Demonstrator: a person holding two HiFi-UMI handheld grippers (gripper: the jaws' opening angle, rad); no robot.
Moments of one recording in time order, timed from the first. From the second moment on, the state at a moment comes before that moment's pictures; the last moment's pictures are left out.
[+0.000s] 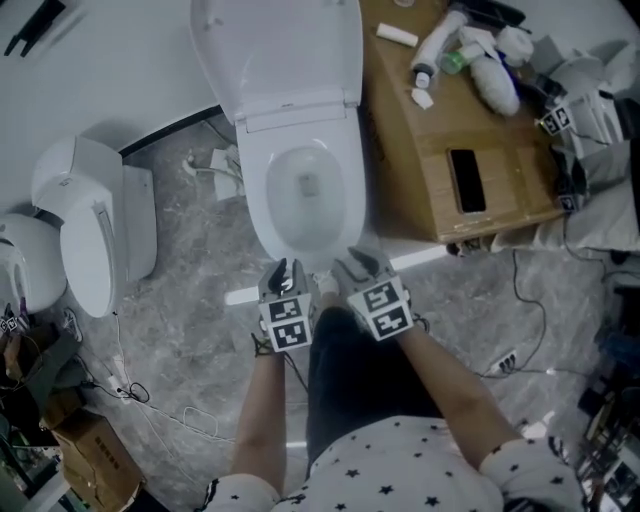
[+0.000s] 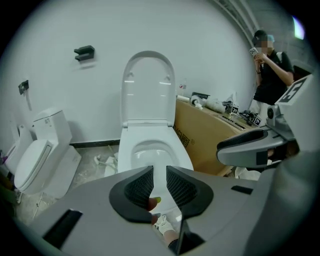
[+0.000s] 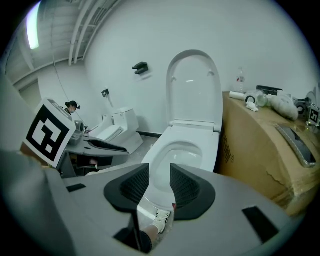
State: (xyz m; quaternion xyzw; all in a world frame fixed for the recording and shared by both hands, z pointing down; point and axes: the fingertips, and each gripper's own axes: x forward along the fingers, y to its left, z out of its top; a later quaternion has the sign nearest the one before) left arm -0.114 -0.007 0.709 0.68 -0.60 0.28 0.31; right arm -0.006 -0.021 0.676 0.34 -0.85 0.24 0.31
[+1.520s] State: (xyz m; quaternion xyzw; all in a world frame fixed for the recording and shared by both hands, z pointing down) left arm -0.039 0.057 0.481 0.73 -0.62 0.18 0.21; right arm 0.056 0.046 0.460 0.39 -0.89 0.15 0.19
